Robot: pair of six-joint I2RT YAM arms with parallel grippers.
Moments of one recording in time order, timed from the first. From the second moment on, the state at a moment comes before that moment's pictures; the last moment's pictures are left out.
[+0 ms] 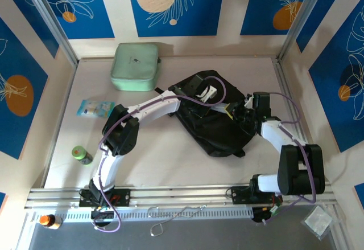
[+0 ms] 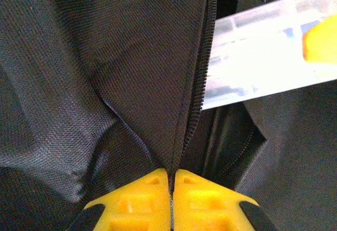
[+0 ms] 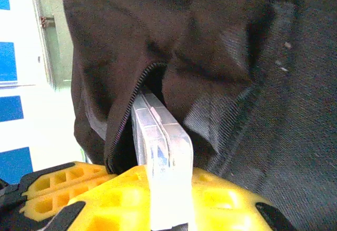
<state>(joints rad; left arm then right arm) -0.82 2.14 1.81 -0.65 0.14 -0.10 0.02 1.34 0.66 -0.07 -0.55 0.90</state>
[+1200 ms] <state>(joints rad) -0.80 2.13 1.79 -0.64 0.20 -0.15 0.09 1.57 0.78 0.00 -0.62 0.94</state>
